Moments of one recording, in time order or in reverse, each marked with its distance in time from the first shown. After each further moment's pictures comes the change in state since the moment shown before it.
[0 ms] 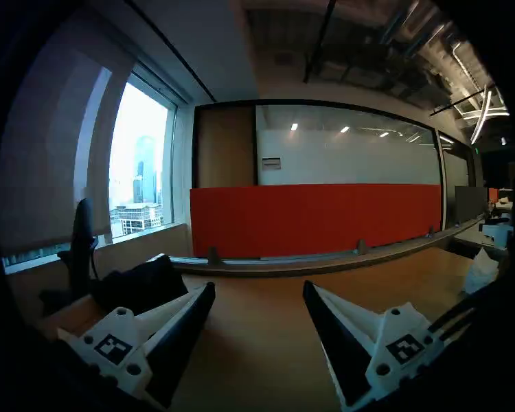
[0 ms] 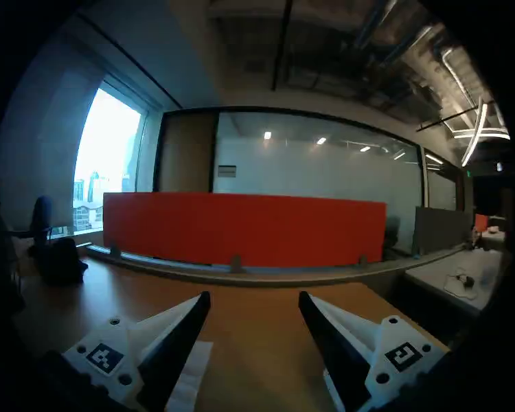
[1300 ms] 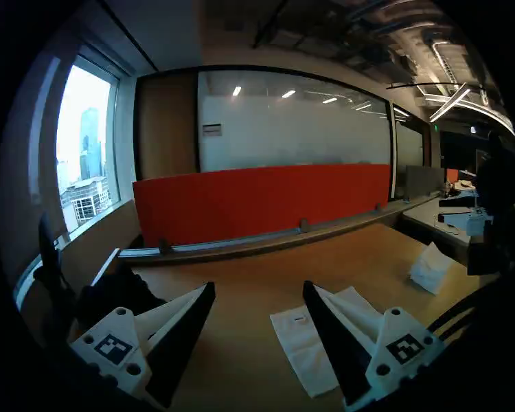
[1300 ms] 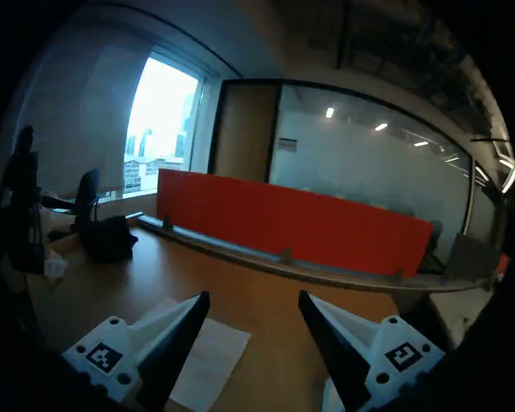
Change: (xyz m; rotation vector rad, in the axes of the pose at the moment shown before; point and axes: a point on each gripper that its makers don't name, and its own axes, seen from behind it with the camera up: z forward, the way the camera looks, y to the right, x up) left arm 0.057 0.054 -0.021 -0.322 -0.232 0.057; right arm 0.072 -0.059 -0.037 0.303 -0.211 -0.142
